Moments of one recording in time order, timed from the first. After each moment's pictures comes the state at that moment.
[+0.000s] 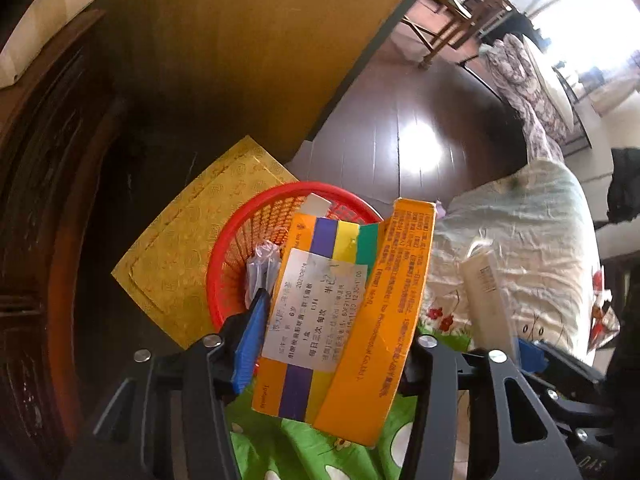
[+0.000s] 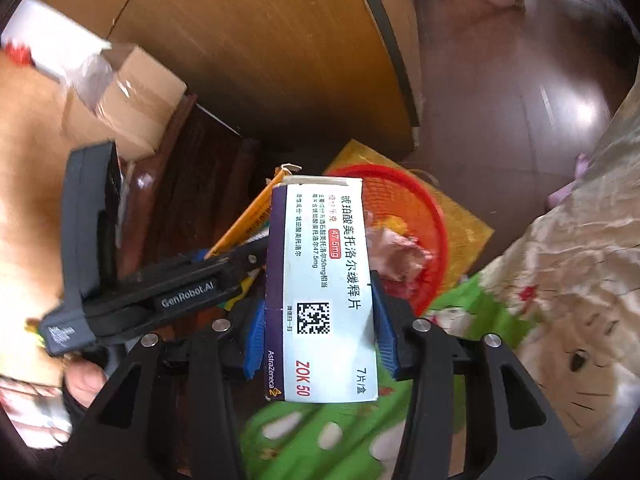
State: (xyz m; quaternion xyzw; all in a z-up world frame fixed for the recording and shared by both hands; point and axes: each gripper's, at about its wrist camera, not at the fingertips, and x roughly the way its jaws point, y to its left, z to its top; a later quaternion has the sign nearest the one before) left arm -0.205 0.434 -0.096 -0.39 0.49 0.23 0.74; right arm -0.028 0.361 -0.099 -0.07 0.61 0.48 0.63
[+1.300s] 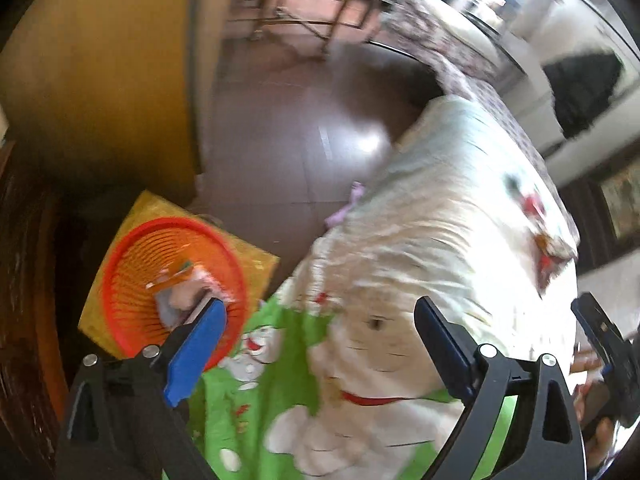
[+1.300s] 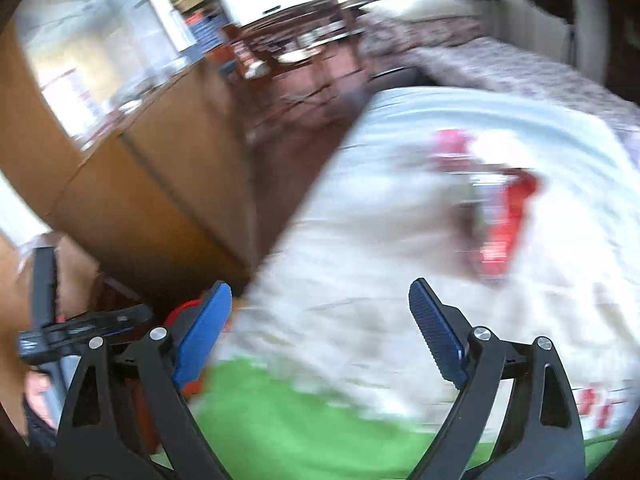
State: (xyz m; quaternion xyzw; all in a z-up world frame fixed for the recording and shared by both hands) left arm -0.098 0.269 -0.004 -0.26 0.50 0.12 0.82; right arm 0.050 0.030 0.000 0.05 0.42 0.23 0.87
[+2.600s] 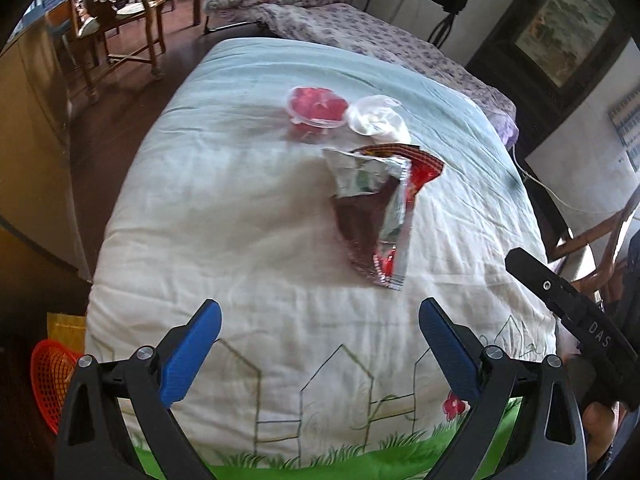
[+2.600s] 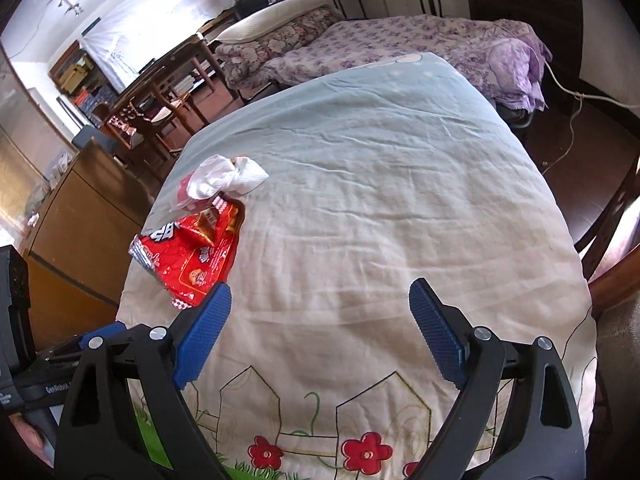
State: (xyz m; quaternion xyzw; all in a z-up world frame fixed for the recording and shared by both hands) left arm 0.071 0.021 -0.019 -0.10 0.54 -0.06 0.84; right arm 0.106 -0.140 -0.046 0.18 0.44 0.08 0.87
